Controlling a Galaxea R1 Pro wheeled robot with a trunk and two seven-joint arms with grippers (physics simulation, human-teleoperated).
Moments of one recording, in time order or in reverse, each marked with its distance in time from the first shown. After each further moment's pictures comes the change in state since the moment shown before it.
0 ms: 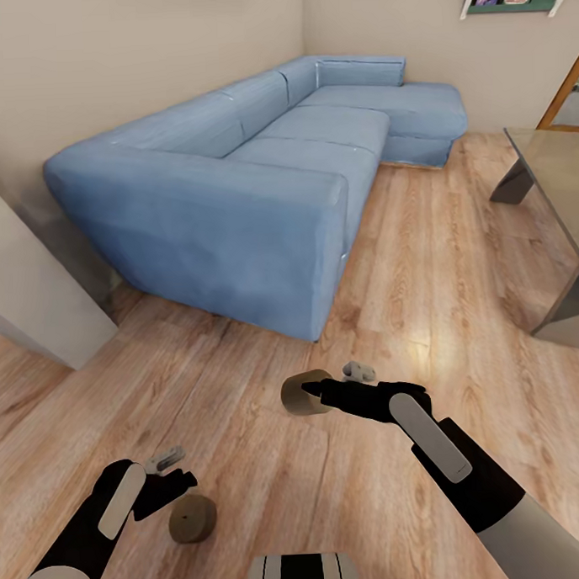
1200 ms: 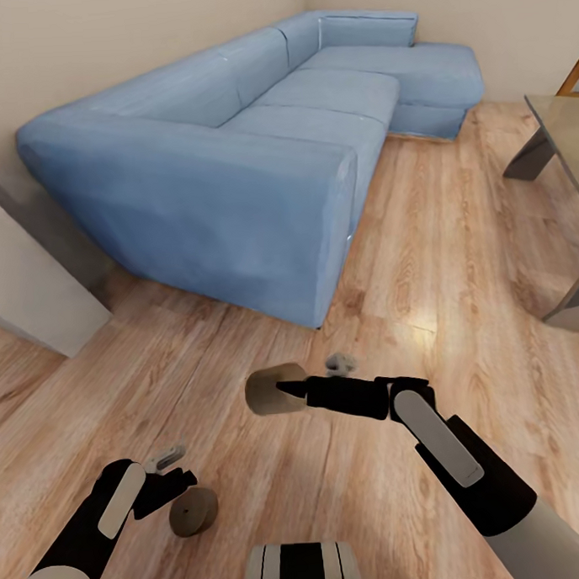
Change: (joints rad) left arm 0.000 0.000 0.001 -0.005 0.000 0.000 0.000; right arm 0.000 -0.014 0.012 -0.131 -0.003 0.105 0.240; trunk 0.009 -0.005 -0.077
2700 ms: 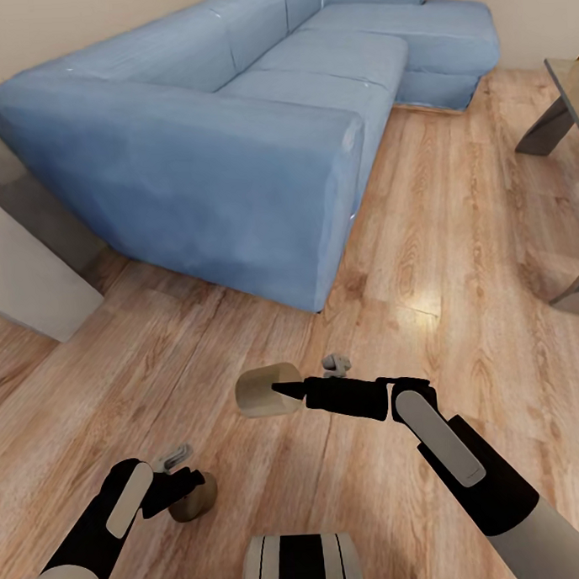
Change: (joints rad) left arm 0.000 -0.029 0.000 -0.003 -0.004 0.000 0.000; right arm 0.000 -0.011 0.001 0.006 0.001 0.006 0.126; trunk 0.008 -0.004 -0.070
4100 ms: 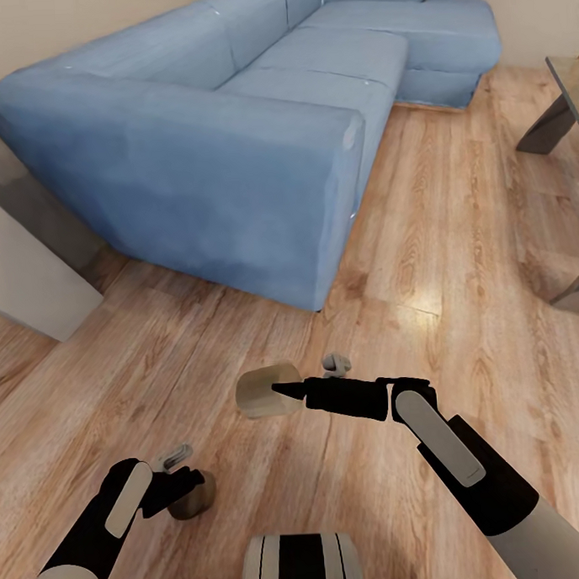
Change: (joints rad) left arm 0.000 0.002 0.003 -0.002 0.008 -0.001 0.001; right arm 0.000 0.000 0.000 0.004 -0.002 0.001 0.000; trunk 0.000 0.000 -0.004
